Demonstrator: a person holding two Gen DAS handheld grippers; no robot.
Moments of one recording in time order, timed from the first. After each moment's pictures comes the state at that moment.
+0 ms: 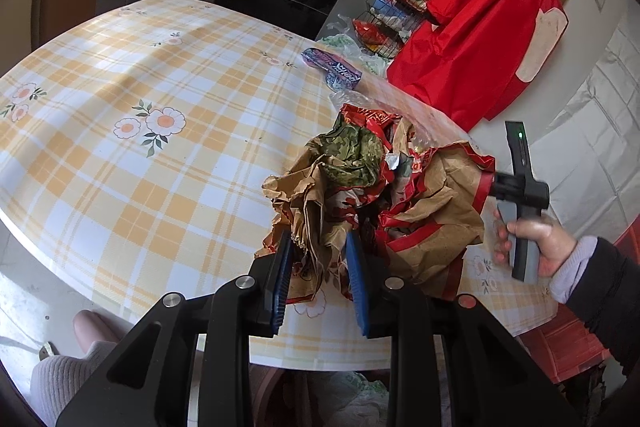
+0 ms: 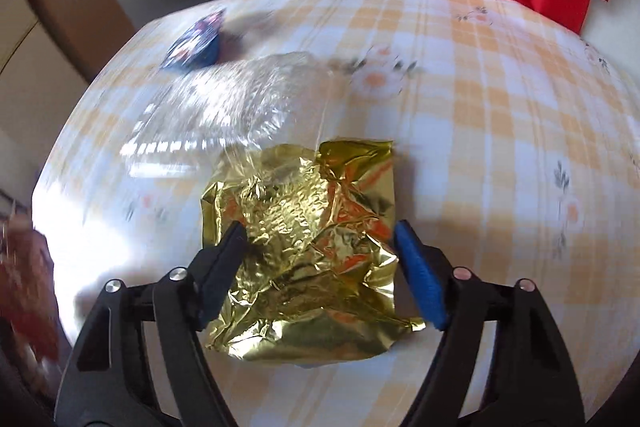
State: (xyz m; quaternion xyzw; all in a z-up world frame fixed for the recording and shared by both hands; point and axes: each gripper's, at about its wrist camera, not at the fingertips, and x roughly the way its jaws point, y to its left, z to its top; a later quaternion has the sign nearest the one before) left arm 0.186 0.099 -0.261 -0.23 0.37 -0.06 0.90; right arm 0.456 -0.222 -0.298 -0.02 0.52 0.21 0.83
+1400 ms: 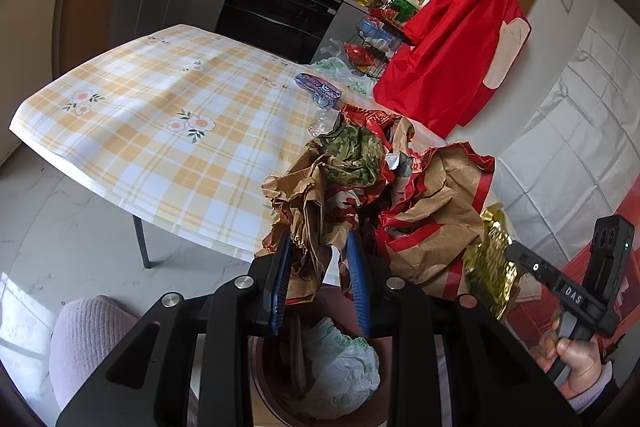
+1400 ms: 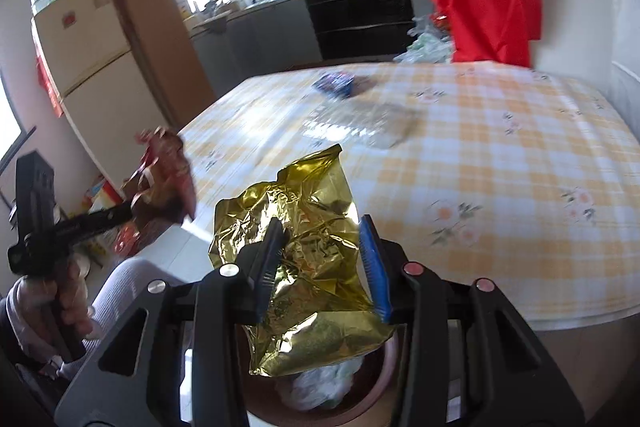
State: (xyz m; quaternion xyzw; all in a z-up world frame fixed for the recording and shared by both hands) left arm 0.071 0.092 -0.214 -0.22 0.34 -0.05 0.91; right arm 0.158 -0.238 -0.208 0.04 0.36 0.27 0.89
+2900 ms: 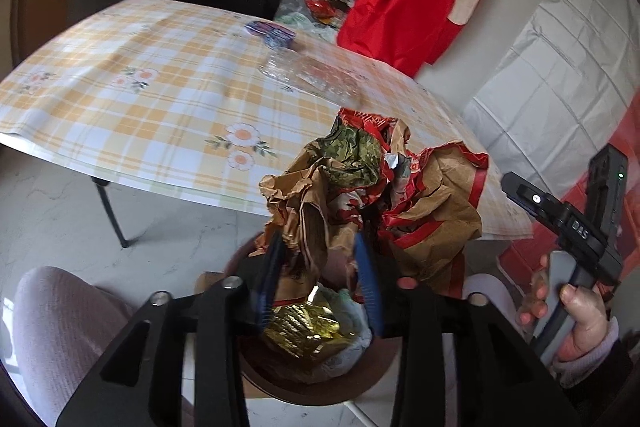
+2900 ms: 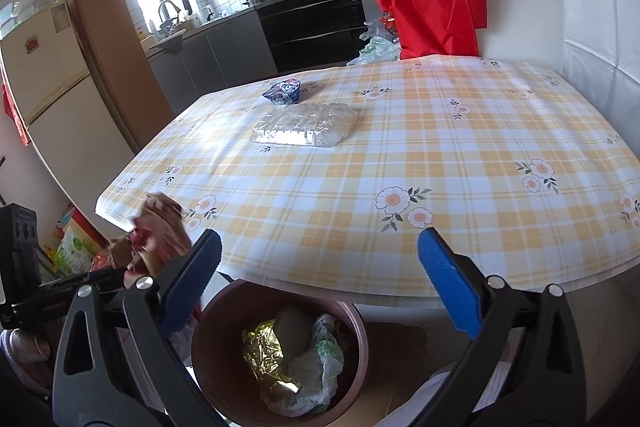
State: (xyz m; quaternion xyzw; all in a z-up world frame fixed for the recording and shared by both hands) left arm 0.066 0.039 -0.246 -0.18 0.40 -0.14 0.89; right arm 0.152 -0.271 -0.220 0.06 0.35 0.18 0.92
